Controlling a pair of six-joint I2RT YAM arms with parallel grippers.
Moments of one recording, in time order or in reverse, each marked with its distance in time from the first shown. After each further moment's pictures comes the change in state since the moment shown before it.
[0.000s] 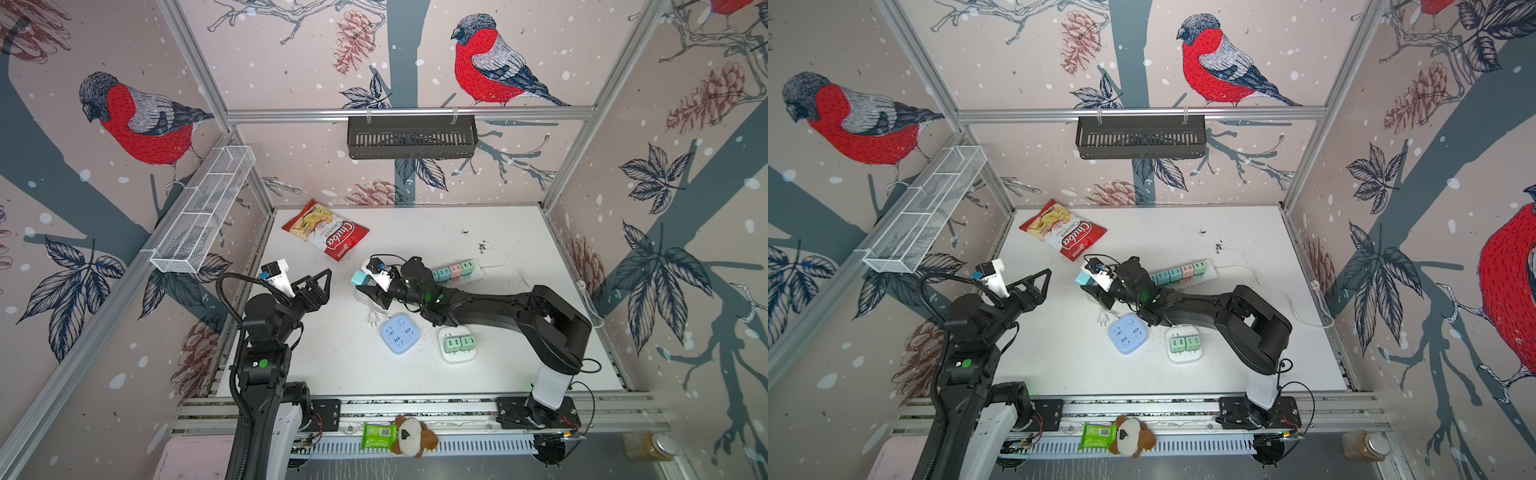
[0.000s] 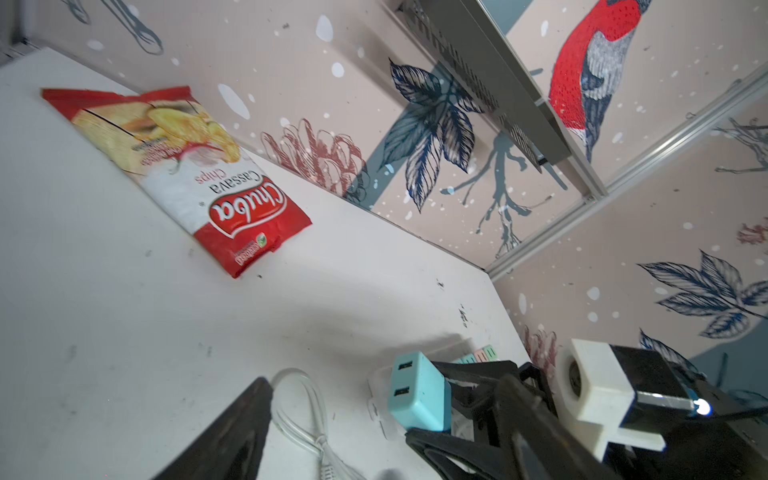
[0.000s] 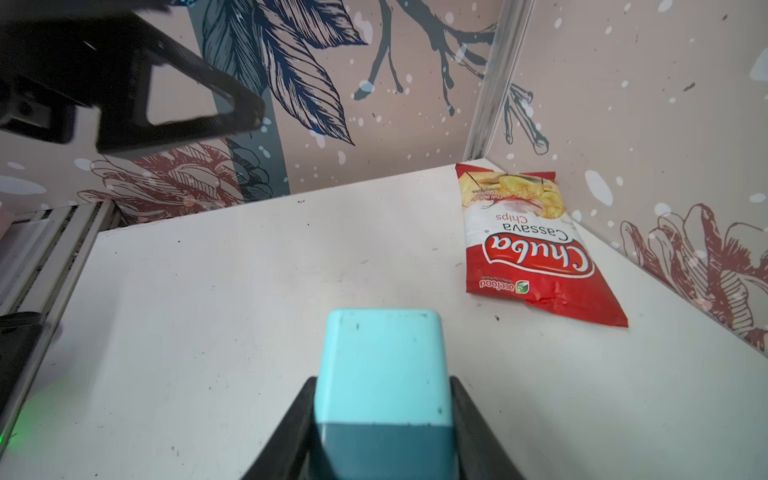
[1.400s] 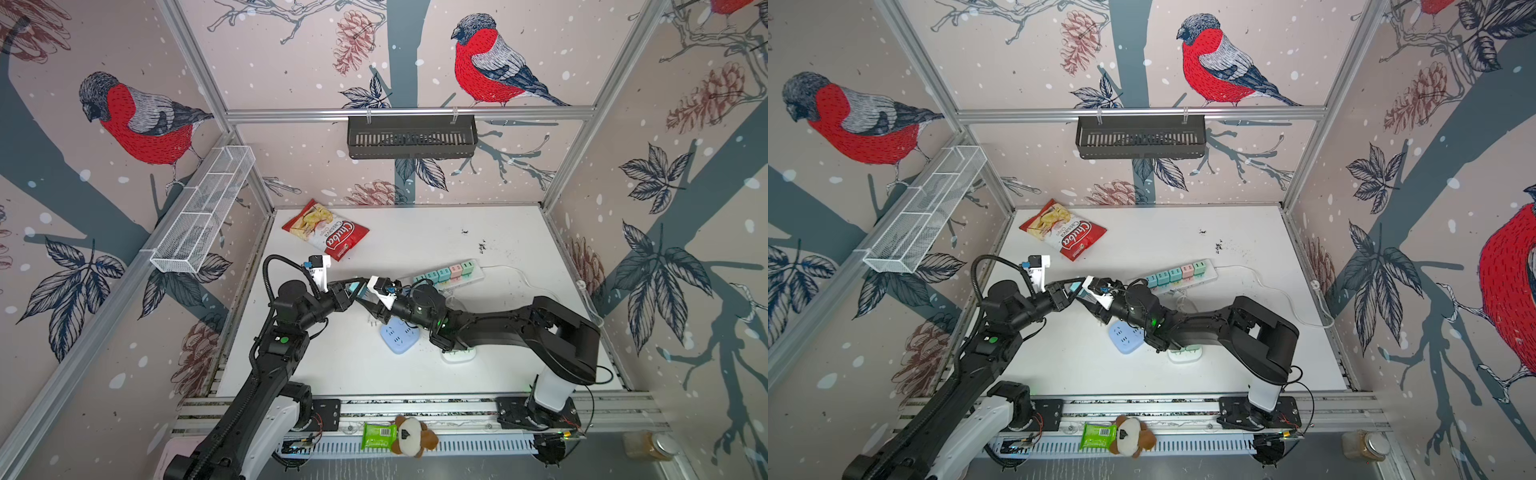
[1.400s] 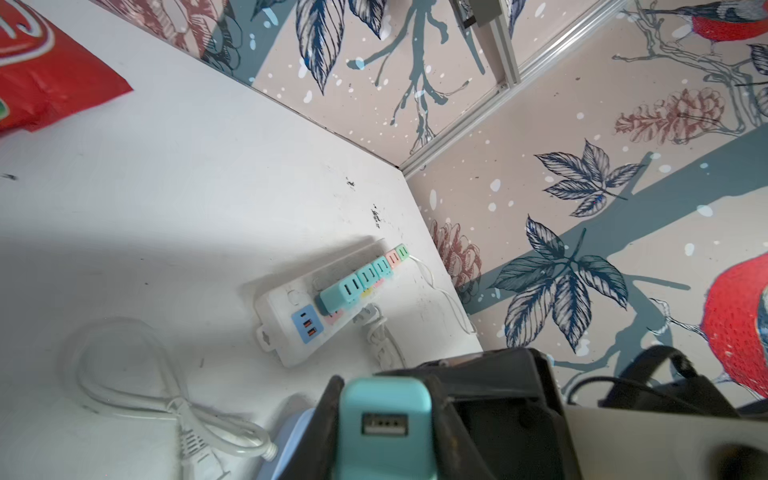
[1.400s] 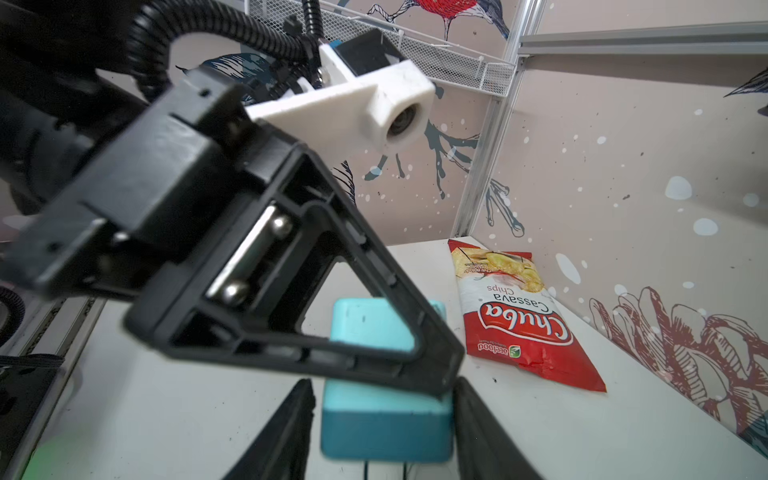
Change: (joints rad) left arm -0.246 0.264 -0.033 0.259 0.124 -0.095; right arm 0.108 -0.067 -0.197 0.354 0.127 -0.045
